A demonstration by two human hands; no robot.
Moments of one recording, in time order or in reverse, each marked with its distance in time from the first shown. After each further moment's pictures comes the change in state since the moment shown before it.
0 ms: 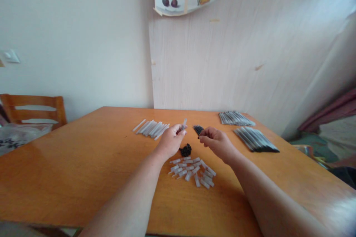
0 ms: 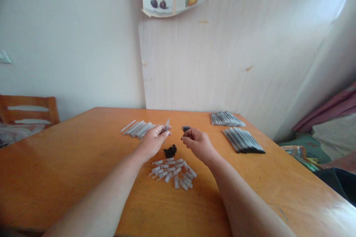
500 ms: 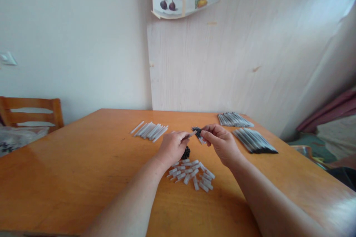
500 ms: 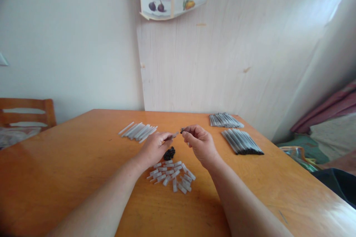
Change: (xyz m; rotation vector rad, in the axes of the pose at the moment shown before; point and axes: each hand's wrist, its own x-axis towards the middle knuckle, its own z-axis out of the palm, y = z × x) left_hand -0.009 0.014 0.003 0.519 -0.116 0.248; right_hand -0.007 -0.016 -0.002 0.339 0.116 -0.130
